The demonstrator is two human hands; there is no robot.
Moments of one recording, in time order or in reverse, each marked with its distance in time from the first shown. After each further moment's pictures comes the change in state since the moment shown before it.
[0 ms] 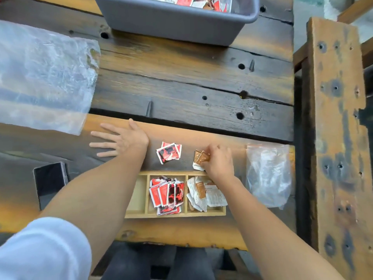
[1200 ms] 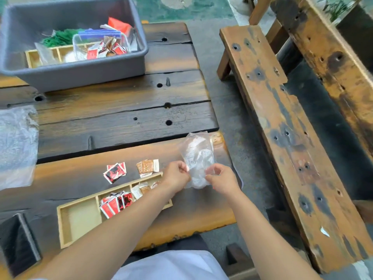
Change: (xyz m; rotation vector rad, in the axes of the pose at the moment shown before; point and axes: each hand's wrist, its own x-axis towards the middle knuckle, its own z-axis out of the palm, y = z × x) left_hand -0.301 -0.010 0.010 0.030 -0.917 0.673; right_hand -0.120 0.164 -0.103 0.774 0.008 0.450
